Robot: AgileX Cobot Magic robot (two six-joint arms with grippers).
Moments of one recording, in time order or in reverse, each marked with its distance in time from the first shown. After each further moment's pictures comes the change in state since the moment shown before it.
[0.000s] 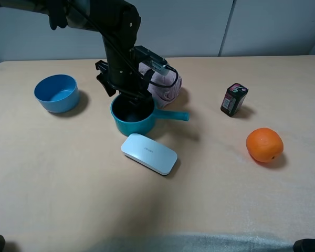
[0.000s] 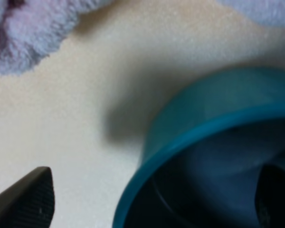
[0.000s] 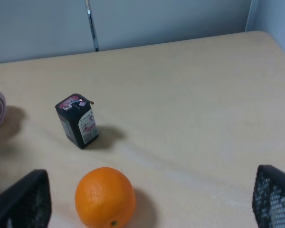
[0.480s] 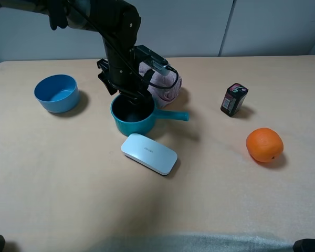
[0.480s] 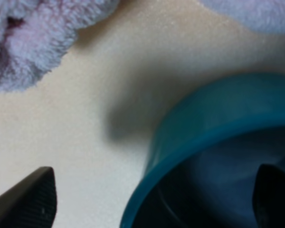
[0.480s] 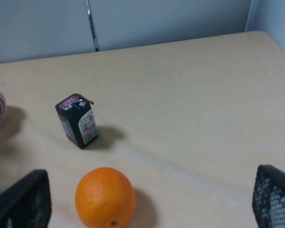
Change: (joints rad) left arm 0.000 0.003 0.000 0.009 -0.022 0.035; right arm 0.000 0.000 0.000 0.000 0.000 0.000
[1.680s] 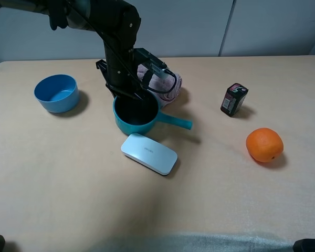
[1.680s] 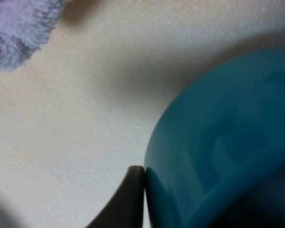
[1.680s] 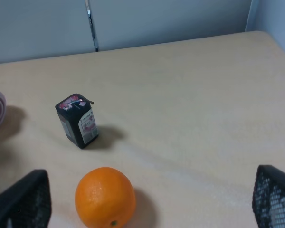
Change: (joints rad) left arm 0.000 0.000 0.000 0.001 0.044 0.044; right arm 0.000 0.000 0.000 0.000 0.000 0.000
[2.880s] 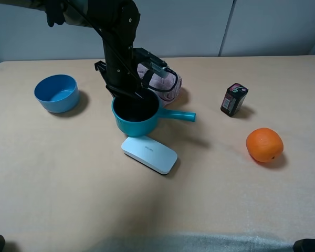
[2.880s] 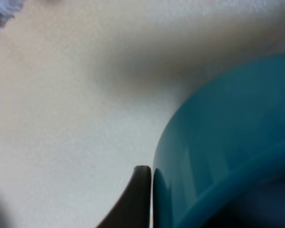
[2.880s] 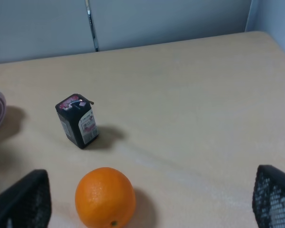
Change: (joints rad) left arm 0.000 -0.013 0.000 -0.048 0.049 0.000; right arm 0.000 0.000 0.000 0.000 0.000 0.000
